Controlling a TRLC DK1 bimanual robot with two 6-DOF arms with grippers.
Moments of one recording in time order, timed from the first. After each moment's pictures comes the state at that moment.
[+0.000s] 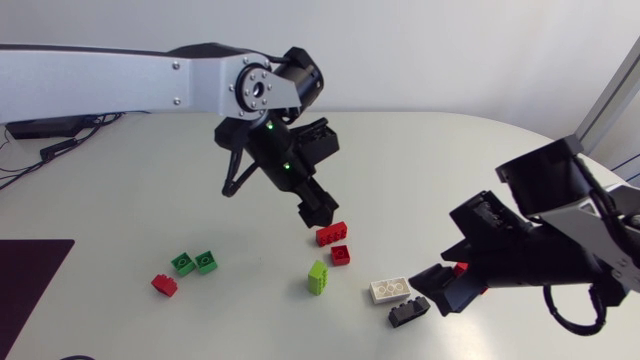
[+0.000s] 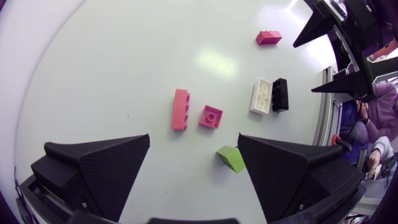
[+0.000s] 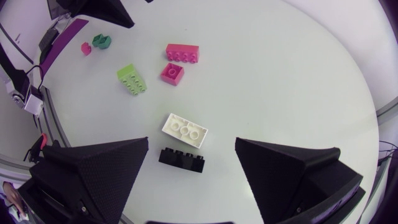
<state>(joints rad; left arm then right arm) -0.62 1.87 1.56 -0.89 0.20 0.41 0.41 1.00 0.66 -0.62 -0.18 -0.14</state>
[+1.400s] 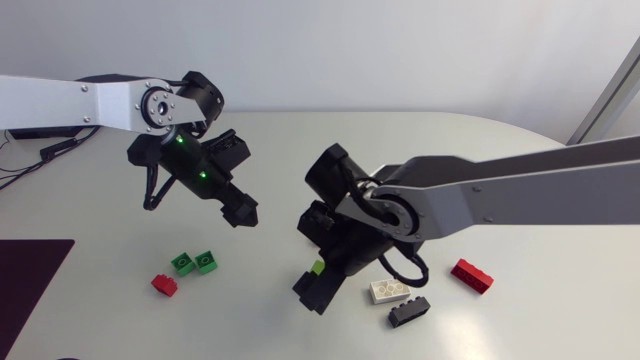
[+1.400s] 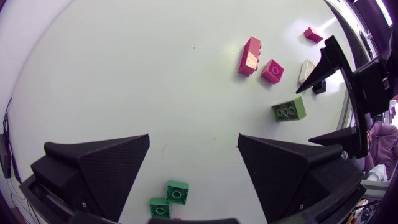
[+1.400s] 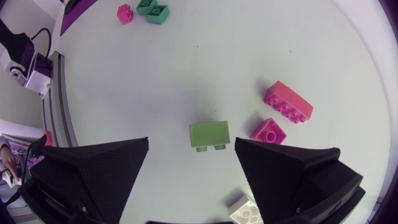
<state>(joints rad) -0.32 1.73 1.28 -0.81 0.20 0.45 0.80 1.68 1.05 -0.49 -0.17 -0.12</state>
